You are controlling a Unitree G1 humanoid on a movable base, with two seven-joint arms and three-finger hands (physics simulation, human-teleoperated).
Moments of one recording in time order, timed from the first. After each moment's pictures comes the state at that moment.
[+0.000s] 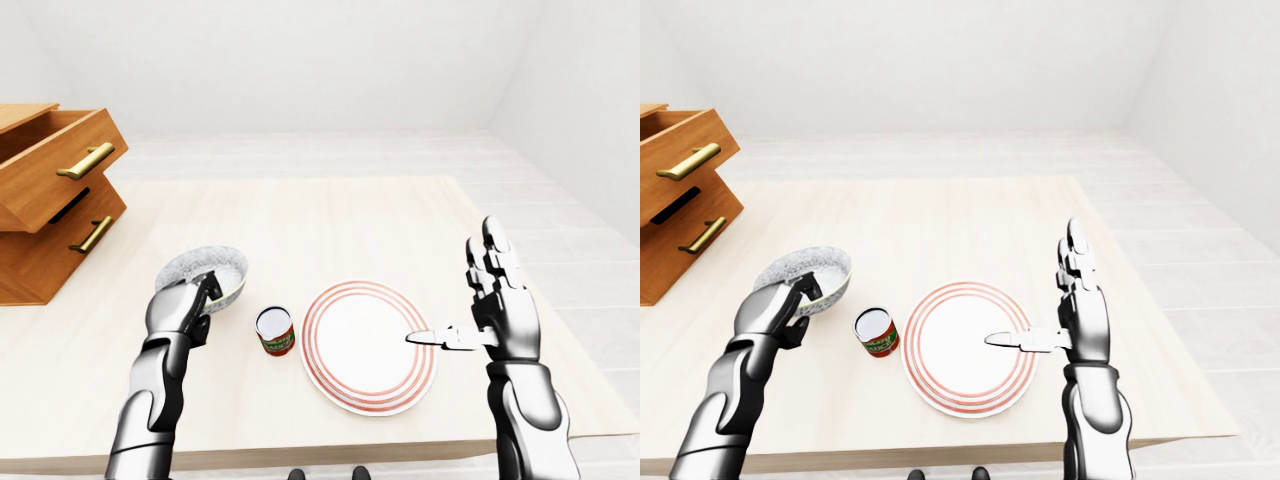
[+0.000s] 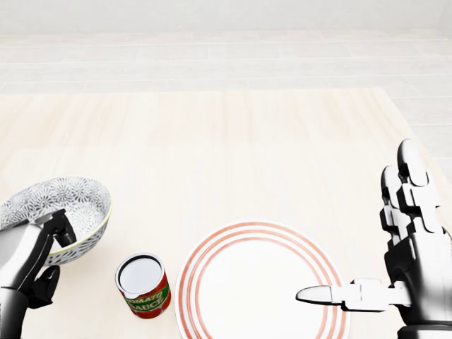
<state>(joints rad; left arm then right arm) -0.09 0.29 0.17 0.12 1.06 -0.02 -0.07 0.19 0.00 -0.16 -0.56 -0.03 0.09 0.12</state>
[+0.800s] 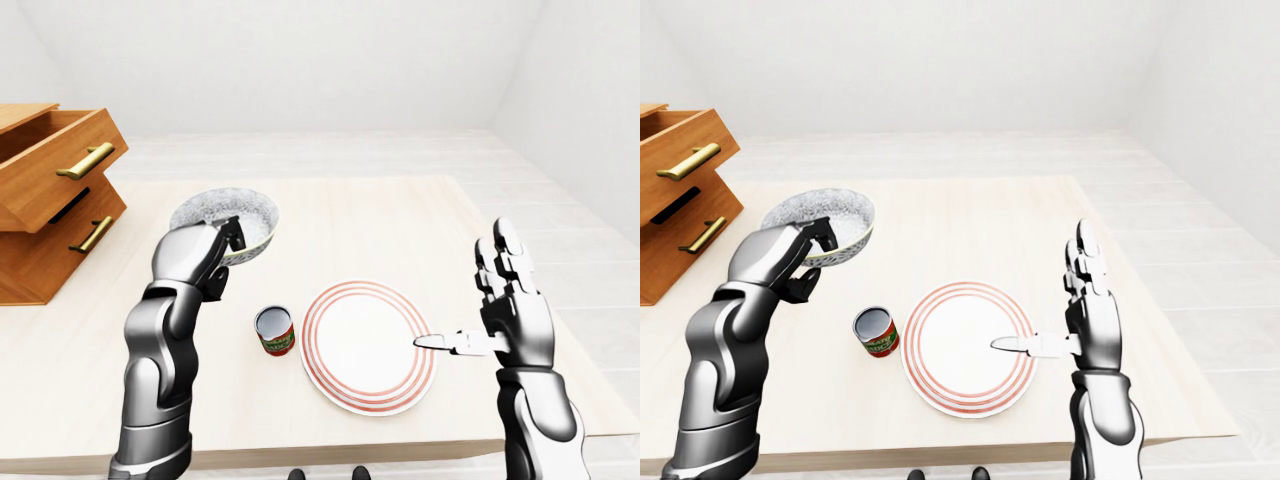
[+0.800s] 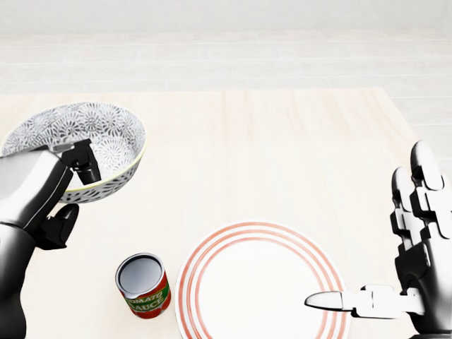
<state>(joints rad) -0.26 0.24 0.14 -0.30 1.14 0.09 -0.48 0.22 0.01 -0.20 -0.61 -0.01 0.09 0.15</state>
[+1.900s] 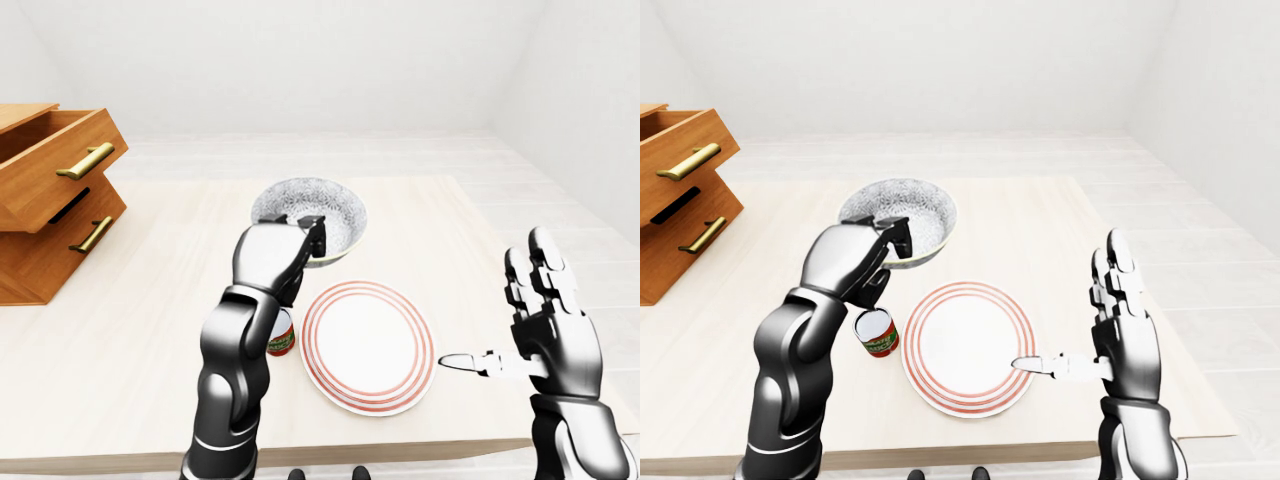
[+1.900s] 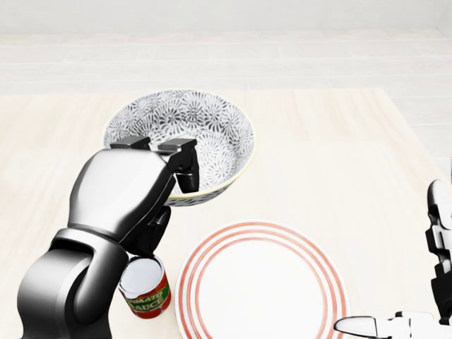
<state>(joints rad) -0.28 -0.03 -0.15 -0.50 1.35 0.09 -0.60 0.31 0.07 -0.34 -0.72 0.02 0.09 0.27</state>
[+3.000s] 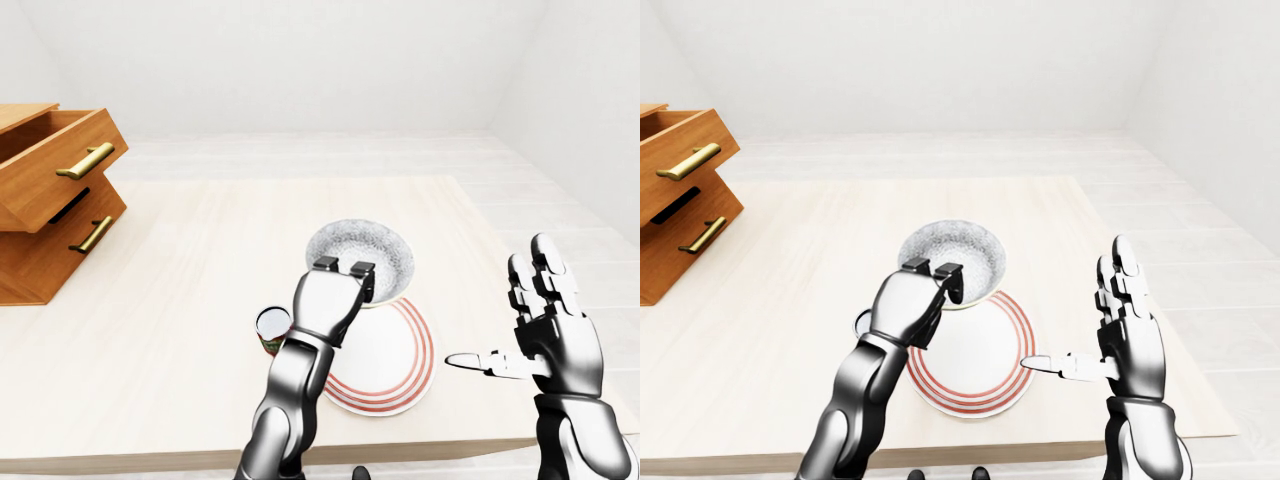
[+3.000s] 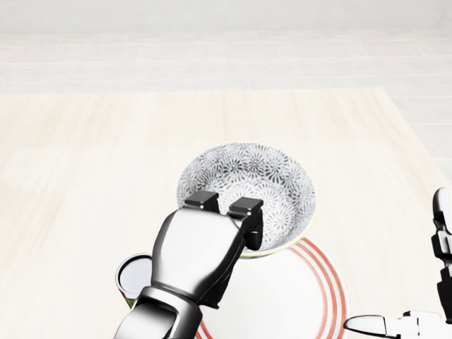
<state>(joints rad) -0.06 -0.13 -0.44 -0.33 1.43 0.09 -0.28 0.29 0.07 -0.40 -0.66 0.05 0.09 0.31</state>
